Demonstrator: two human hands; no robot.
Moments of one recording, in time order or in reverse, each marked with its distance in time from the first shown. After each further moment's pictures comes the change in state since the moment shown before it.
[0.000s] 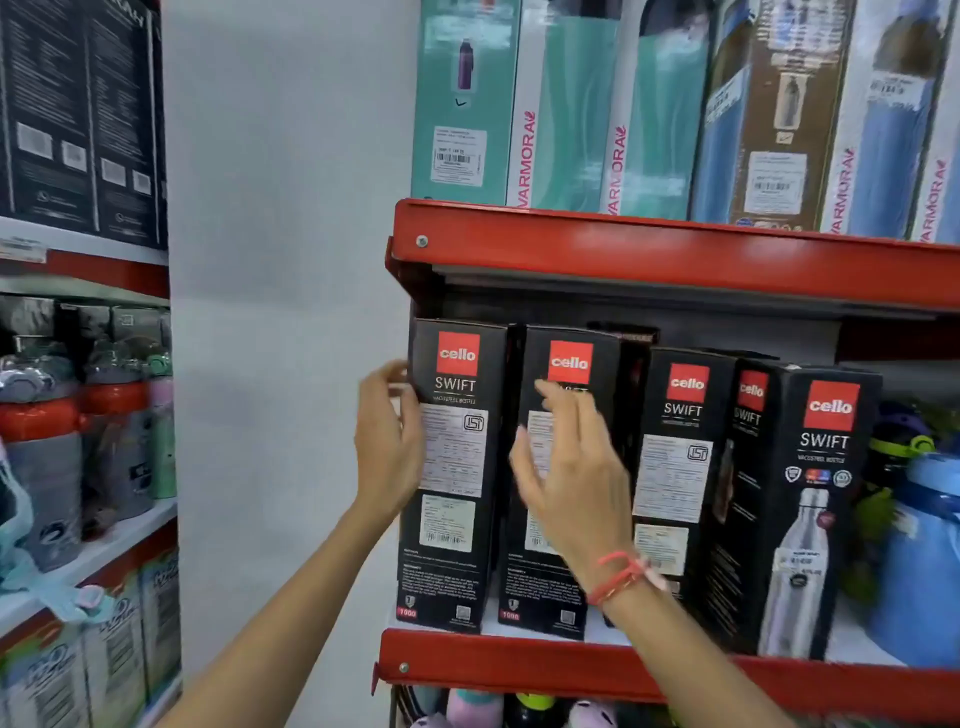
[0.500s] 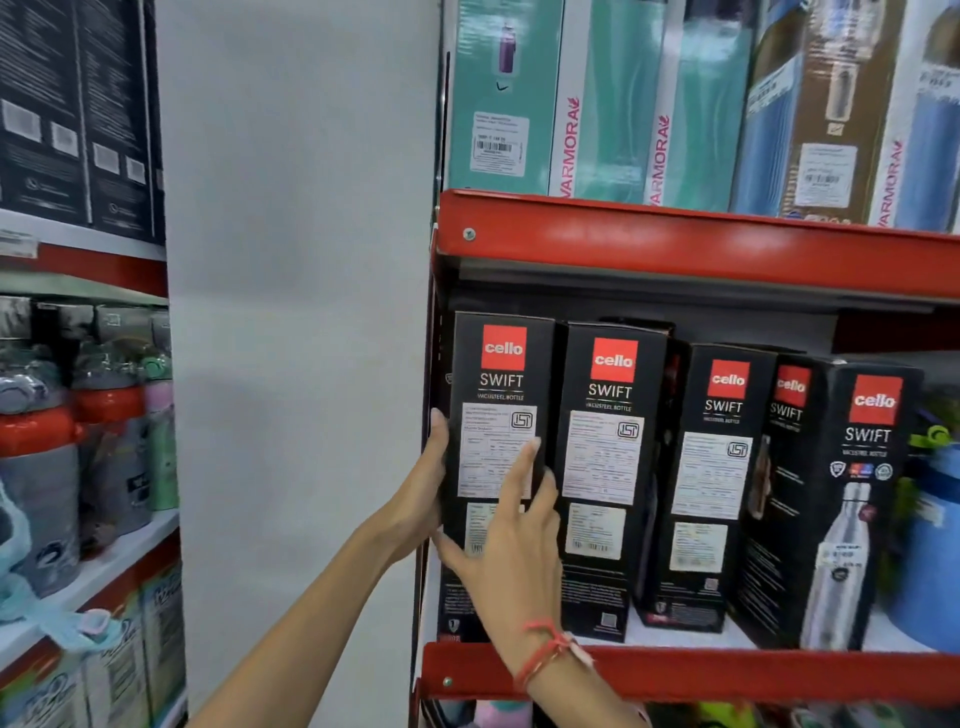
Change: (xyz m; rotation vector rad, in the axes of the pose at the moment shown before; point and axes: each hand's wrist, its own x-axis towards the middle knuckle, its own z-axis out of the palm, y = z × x) left_hand -0.007 -0.050 -0.015 -0.575 -0.843 -0.544; right_hand -0.049 -0.082 0.066 -0.041 -0.380 0.455
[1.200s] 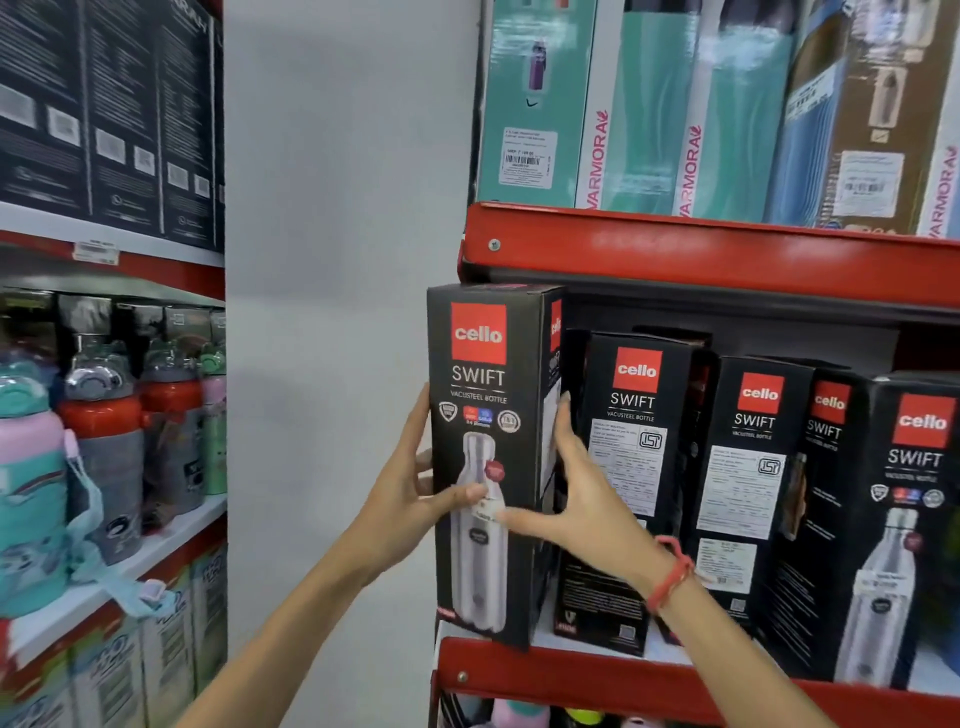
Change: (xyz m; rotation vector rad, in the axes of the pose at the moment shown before) left_hand -0.061 0.027 -0.007 0.286 0.253 0.294; right_hand 0.054 0.040 -0.056 0.572 -0.444 -0.283
